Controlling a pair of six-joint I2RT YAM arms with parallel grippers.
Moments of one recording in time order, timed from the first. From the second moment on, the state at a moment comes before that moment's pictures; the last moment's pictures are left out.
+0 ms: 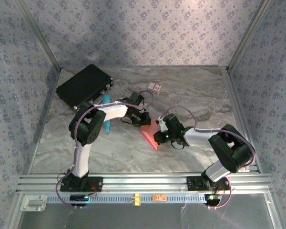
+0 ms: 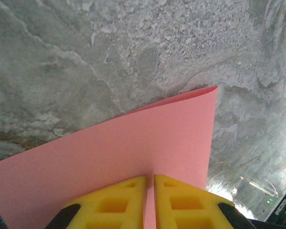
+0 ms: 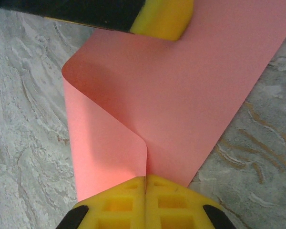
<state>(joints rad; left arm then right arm) -0.64 2.07 1.33 -0.41 0.53 -0.59 0.65 1.55 0.58 0.06 -0.31 0.35</state>
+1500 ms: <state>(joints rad) -0.69 1.67 0.77 0.10 0.55 -0.99 0.65 1.56 0.59 0.06 -0.30 0.35</state>
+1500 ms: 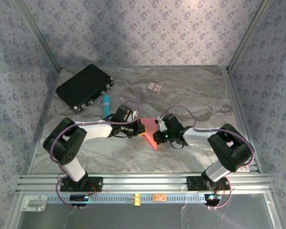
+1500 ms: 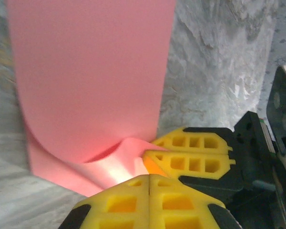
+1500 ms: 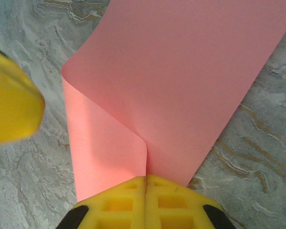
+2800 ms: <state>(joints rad) -0.73 1.80 0.76 0.16 0.55 -1.06 0.66 1.56 0.59 0.06 -0.29 0.36</state>
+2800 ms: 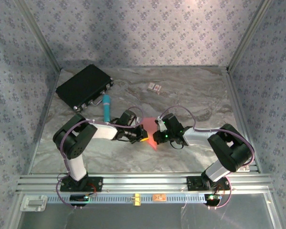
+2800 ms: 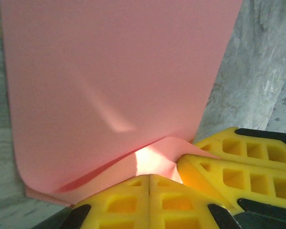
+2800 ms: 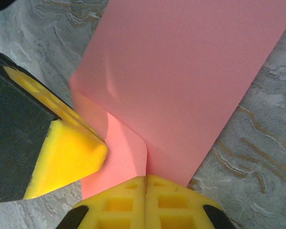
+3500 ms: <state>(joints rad) -0.73 1.80 0.76 0.15 0.54 -1.03 0.63 1.42 0.66 -0.09 -0.42 0.49</state>
